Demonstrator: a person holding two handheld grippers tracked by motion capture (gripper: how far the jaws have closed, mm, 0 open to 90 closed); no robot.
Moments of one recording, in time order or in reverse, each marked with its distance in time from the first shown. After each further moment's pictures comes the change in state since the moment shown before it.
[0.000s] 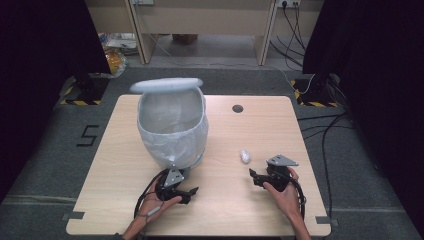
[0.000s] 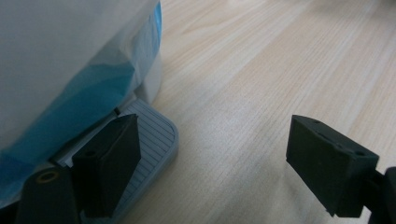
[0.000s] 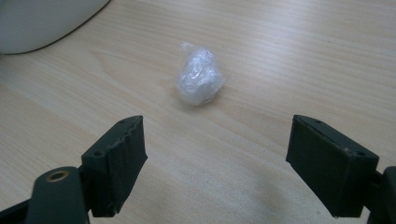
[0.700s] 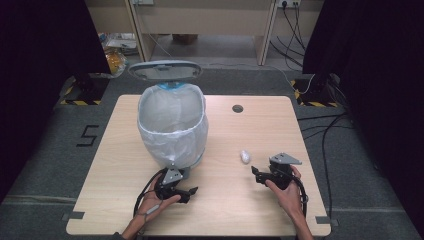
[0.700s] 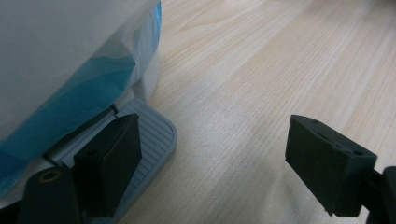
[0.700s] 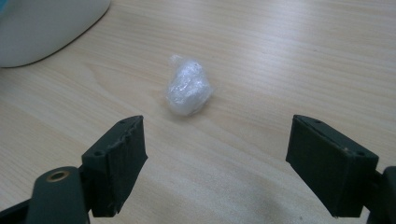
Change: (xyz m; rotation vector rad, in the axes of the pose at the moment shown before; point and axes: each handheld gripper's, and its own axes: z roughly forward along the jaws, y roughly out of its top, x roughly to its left) left arm 0.002 0.000 0.000 -0.007 -0.014 -0.016; right arm -0.007 0.004 -0.003 -0.024 -0.004 0.018
